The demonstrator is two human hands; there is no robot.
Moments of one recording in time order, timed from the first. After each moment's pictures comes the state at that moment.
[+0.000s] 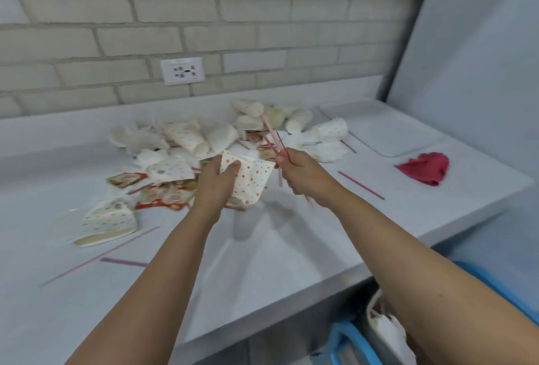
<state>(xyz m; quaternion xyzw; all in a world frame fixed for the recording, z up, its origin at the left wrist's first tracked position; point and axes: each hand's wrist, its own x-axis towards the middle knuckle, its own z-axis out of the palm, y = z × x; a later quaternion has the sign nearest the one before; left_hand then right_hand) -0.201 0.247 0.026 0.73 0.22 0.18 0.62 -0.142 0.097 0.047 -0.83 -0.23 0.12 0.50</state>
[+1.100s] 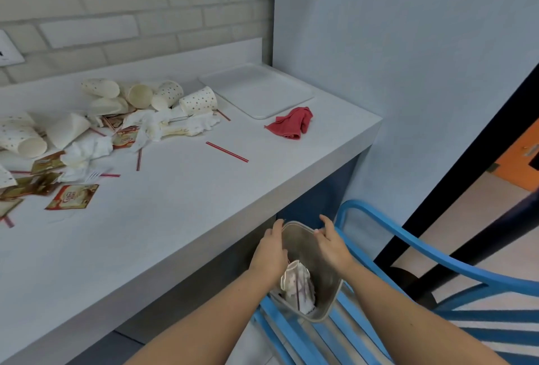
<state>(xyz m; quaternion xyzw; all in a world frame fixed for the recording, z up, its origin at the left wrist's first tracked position) -0.205 -0.082 -0.135 0.94 -0.04 -0.11 0.33 -0.188 -0.229 -0.156 -0.85 0.12 0.10 0.50</state>
